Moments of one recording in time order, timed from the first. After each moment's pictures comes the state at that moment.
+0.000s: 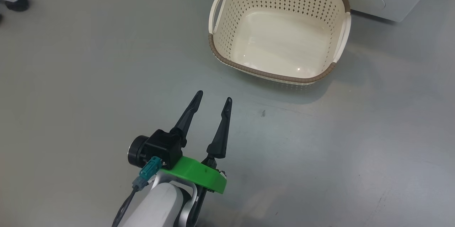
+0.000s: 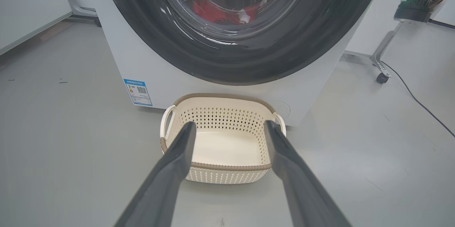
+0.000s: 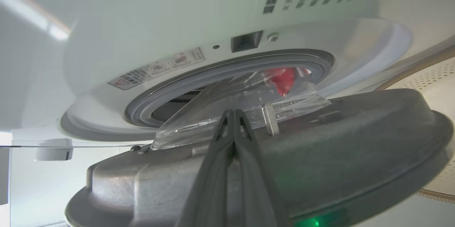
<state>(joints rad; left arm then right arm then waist) -0.30 -0.02 -0.58 0.15 -0.50 0.10 -0.25 -1.22 -0.23 -0.18 0.75 1.46 -0.12 0.62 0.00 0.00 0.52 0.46</state>
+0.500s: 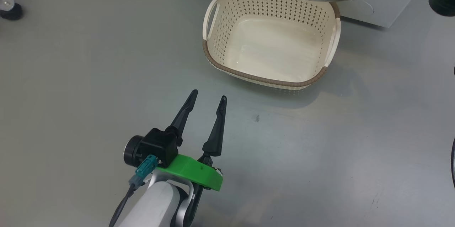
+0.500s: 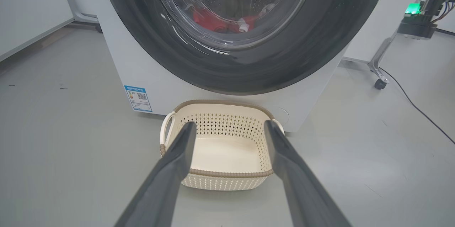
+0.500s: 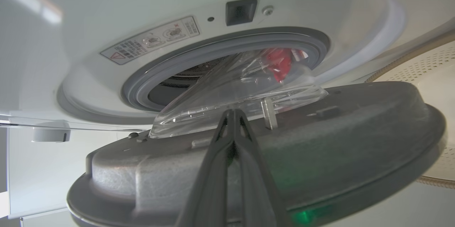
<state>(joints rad) -0.30 -0.02 -0.56 0.16 -0.50 0.10 -0.25 -1.17 -0.21 -0.17 0.75 1.48 -0.09 0.67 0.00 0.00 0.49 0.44</state>
